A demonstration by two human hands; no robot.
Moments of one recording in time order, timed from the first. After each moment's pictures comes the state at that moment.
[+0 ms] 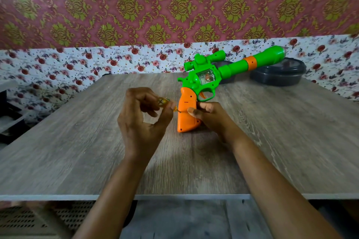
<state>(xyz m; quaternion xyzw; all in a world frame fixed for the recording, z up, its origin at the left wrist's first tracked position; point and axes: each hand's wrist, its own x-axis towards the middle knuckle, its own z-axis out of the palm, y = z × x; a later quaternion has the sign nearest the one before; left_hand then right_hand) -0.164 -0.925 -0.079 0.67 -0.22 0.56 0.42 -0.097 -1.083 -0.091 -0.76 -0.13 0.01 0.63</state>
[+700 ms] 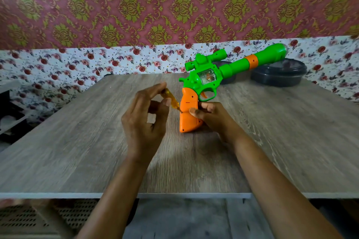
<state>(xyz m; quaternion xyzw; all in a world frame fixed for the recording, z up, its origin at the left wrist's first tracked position) -0.163 -0.923 -0.080 0.71 -0.22 0.55 0.38 -0.097 -1.082 -0.089 -0.77 -0.12 0.01 0.62</state>
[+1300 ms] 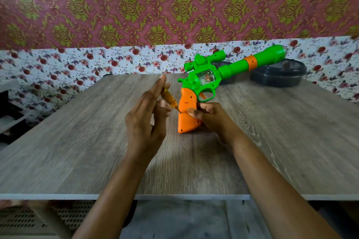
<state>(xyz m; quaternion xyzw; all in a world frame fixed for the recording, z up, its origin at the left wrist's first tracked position) -0.162 -0.926 -0.080 0.72 -0.25 0.53 0.37 -0.093 -1.084 -0.093 -0.77 -0.13 0.01 0.62</state>
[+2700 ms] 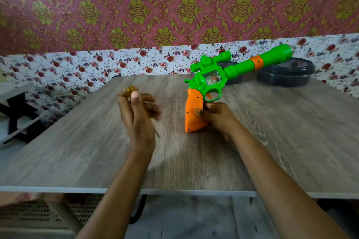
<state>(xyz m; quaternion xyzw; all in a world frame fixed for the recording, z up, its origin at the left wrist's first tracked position) -0.150 -0.918 -0.074 0.52 -0.06 0.43 0.73 -0.098 -1.082 -0.091 -0.74 -0.12 0.01 0.66</state>
